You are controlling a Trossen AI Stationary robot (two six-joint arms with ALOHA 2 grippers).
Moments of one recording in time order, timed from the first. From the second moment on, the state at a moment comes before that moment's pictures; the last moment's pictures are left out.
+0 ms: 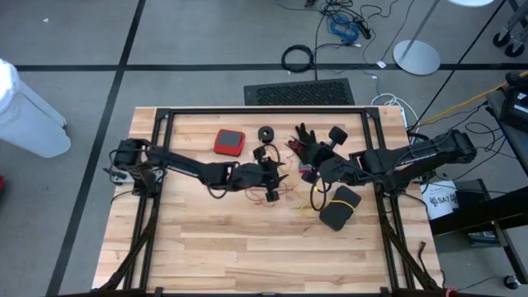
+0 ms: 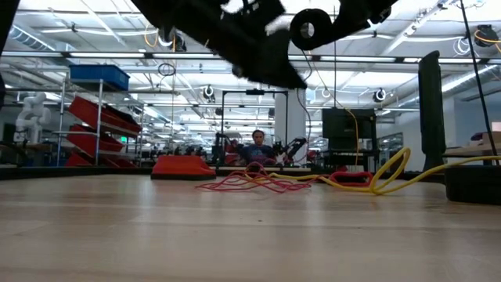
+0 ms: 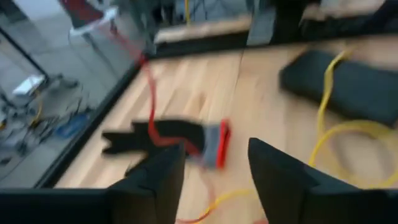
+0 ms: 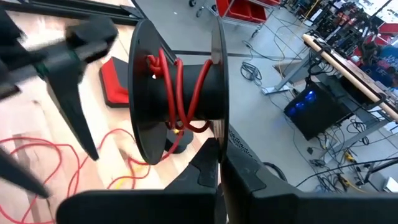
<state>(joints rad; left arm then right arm) -0.08 1.78 1.11 0.28 -0.43 0.11 0.21 1.22 1.02 -0.47 0.94 0.12</state>
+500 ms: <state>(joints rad) -0.08 1.78 1.11 0.57 -0.62 0.17 0.26 1.22 1.02 -0.41 0.91 0.08</state>
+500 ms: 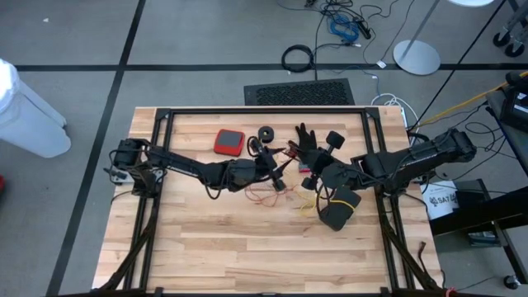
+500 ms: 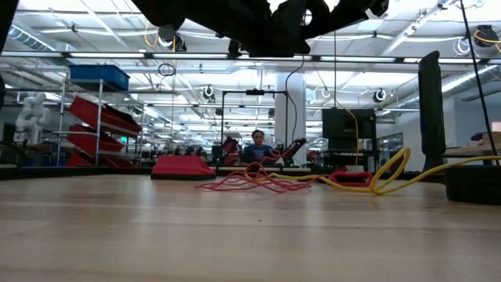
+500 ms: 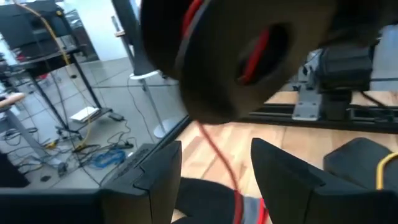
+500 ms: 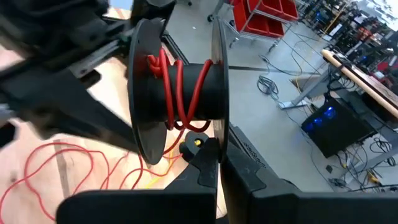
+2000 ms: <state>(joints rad) -0.13 1.68 1.11 0.55 -0.48 0.27 0.20 1.22 1.02 -0.60 0.91 0.25</state>
